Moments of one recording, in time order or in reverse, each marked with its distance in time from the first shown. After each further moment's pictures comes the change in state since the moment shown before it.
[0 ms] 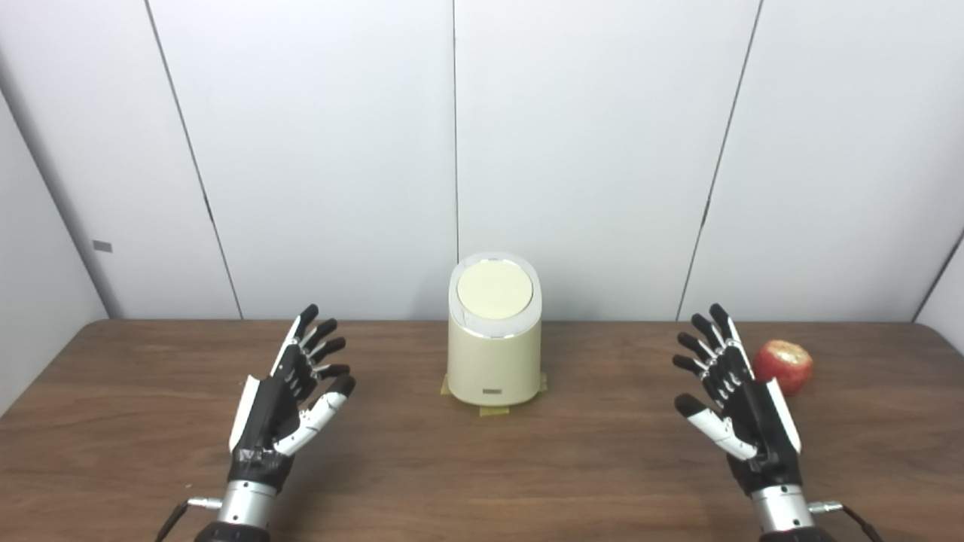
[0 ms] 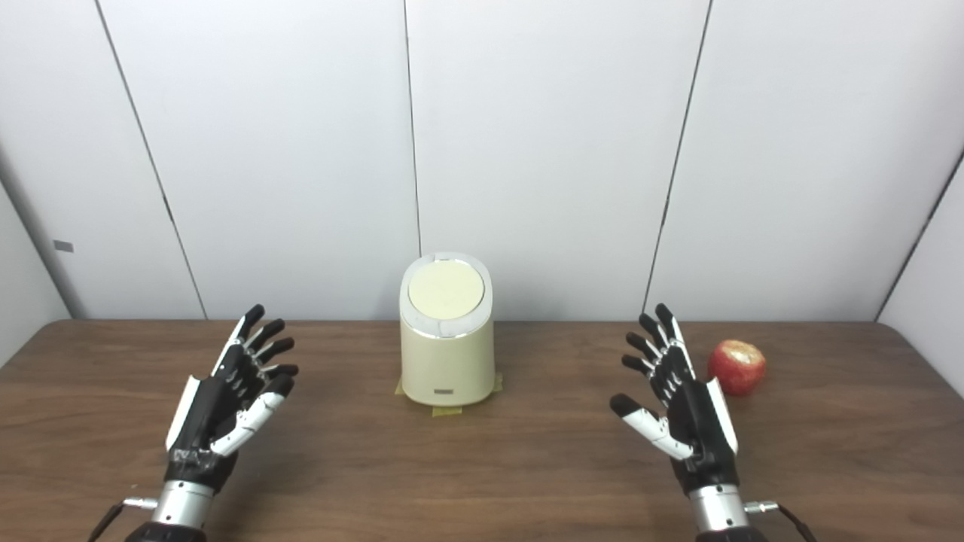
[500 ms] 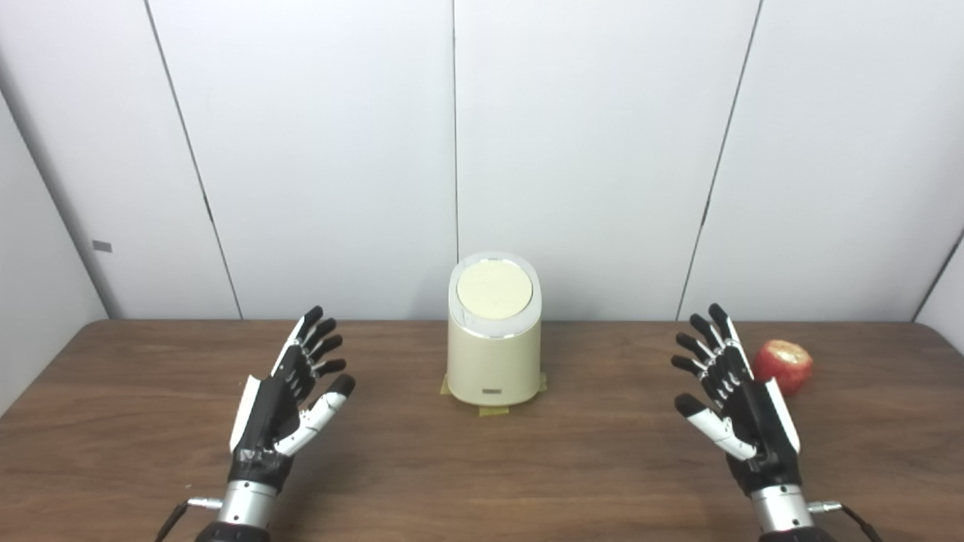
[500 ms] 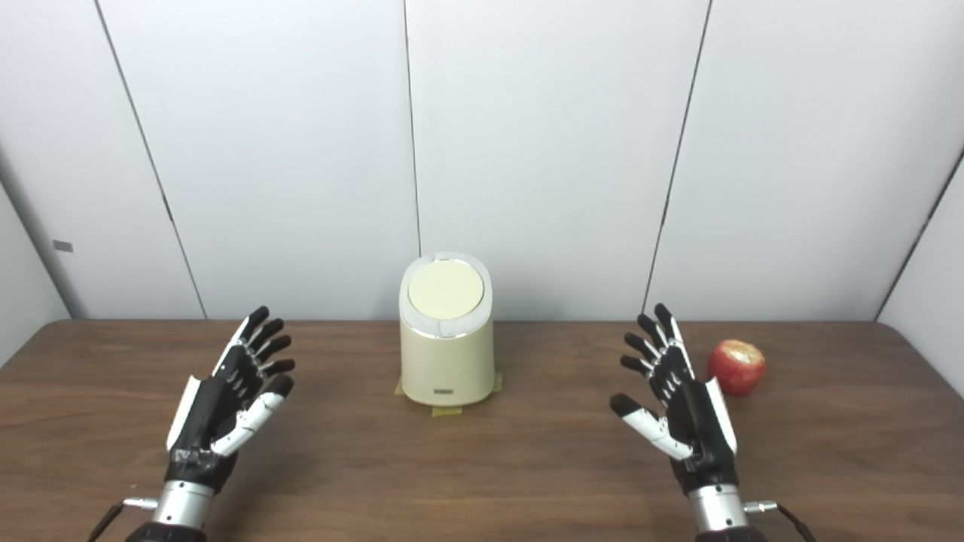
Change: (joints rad) left arm 0.000 -0.001 0.000 -0.001 0.014 0.002 0.009; right arm 0.000 -0.001 0.002 0.000 0.001 0.000 0.001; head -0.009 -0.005
